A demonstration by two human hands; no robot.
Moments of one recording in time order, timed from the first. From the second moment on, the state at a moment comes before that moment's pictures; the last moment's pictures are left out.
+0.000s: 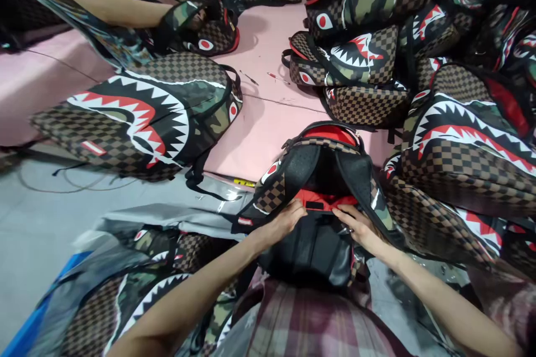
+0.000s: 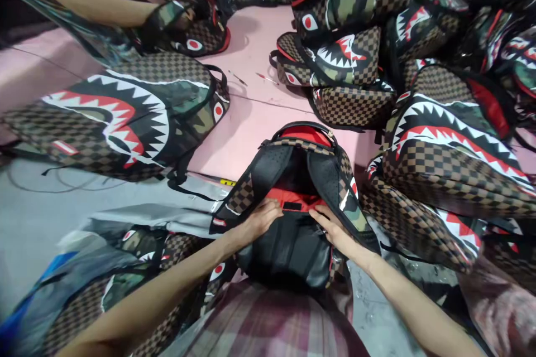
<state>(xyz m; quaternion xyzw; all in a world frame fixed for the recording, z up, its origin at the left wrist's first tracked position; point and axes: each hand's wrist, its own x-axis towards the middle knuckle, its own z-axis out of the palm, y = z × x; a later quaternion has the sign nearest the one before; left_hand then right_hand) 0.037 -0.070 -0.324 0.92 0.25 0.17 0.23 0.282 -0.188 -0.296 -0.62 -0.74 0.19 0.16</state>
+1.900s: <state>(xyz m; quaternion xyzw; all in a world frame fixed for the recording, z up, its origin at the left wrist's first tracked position) 0.081 -0.023 -0.284 0.89 0.30 0.04 0.34 0.249 -0.091 -0.286 -0.72 -0.38 0.47 0.33</state>
